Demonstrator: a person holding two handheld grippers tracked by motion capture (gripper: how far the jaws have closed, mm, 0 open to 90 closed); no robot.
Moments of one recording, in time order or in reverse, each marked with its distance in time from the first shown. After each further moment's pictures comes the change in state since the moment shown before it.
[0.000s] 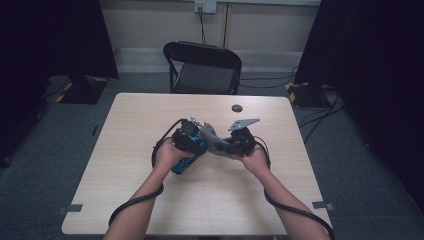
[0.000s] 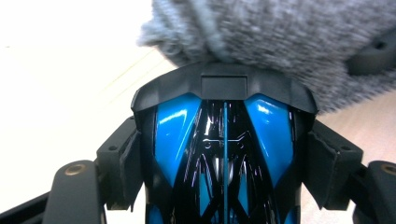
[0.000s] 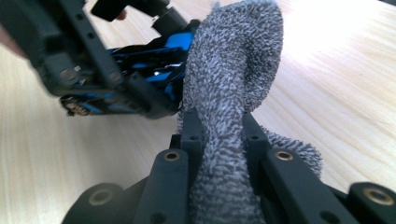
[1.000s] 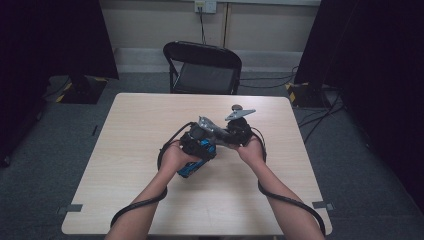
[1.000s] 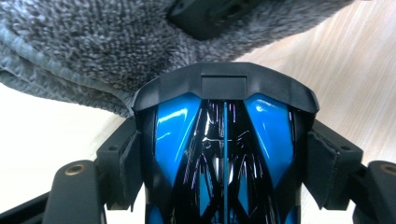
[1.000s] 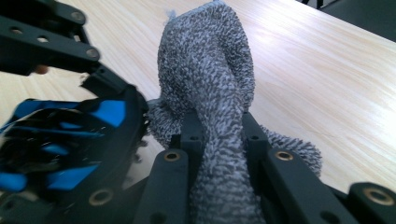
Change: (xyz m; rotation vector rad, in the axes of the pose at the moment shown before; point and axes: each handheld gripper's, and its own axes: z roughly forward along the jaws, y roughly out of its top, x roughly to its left) left arm -0.029 0.007 -0.002 -0.021 -0.070 0.084; right arm -0.013 0.024 0.010 0.007 -0.125 0.025
